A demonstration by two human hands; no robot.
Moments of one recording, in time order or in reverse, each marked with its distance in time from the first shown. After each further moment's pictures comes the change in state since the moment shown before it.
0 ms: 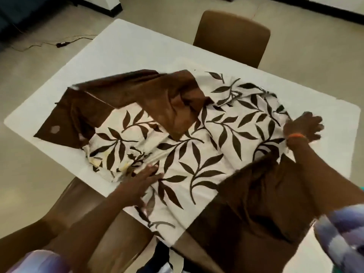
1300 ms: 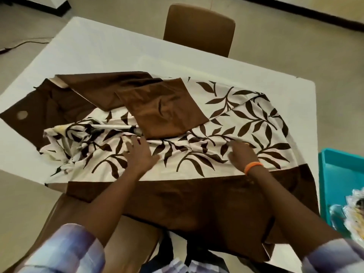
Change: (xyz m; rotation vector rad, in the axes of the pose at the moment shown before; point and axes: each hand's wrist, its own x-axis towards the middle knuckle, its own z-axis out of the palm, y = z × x) left_hand 0.074 -0.005 -0.060 -0.270 0.287 -0.405; right_hand -0.222 0.016 -0.001 -0.276 -0.369 -0.660
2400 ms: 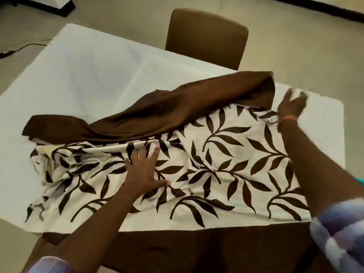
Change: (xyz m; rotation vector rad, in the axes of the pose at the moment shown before) left_hand 0.073 0.034 -0.008 0.232 -0.036 0.178; right_hand 0.255 0.098 -0.099 0.873 0.624 0.702
